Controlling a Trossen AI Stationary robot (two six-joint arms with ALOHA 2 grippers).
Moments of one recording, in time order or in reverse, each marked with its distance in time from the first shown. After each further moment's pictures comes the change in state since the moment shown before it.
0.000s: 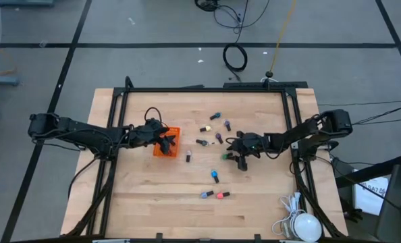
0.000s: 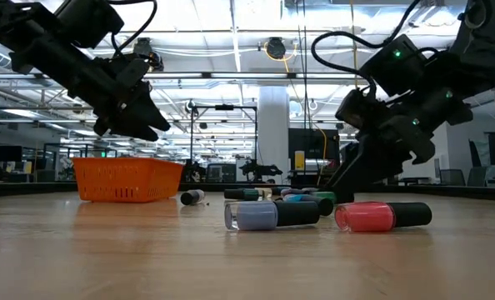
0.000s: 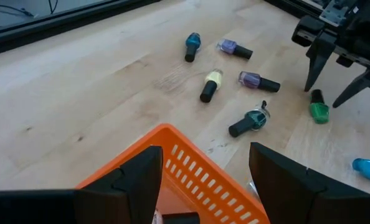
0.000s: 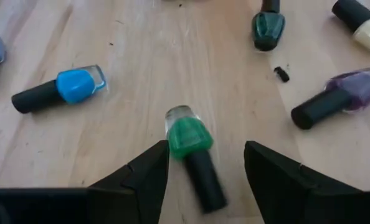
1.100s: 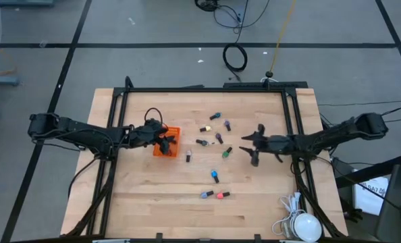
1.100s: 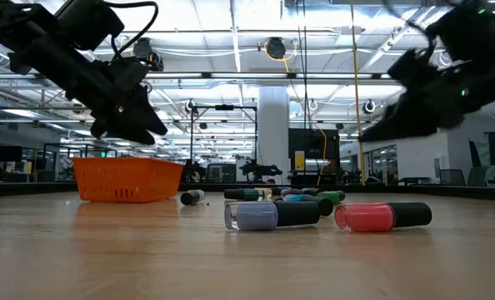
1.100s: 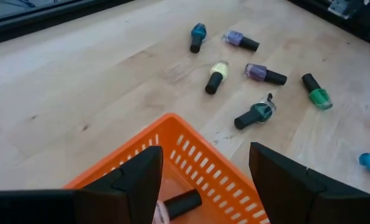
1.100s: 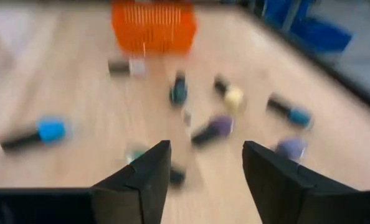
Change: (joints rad) left arm 0.000 0.000 0.000 -0.033 0.000 -0.023; right arm 0.126 -0.548 -0.212 -0.130 0.414 -0.009
